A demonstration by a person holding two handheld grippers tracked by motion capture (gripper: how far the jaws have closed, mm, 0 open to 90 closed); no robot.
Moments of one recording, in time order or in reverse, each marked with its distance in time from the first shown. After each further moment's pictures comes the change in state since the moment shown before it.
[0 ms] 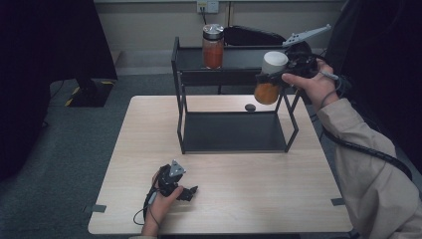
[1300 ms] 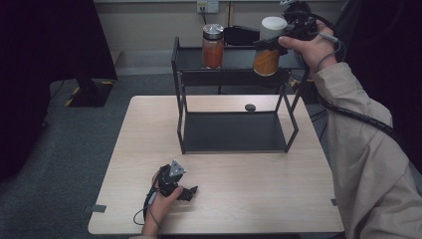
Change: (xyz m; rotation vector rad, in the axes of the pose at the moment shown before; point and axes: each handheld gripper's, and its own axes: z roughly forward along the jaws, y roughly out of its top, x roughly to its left) left arm 0.000 0.000 0.000 0.000 0.000 0.000; right arm -0.013 0.068 -0.003 -0.014 -0.076 0.007
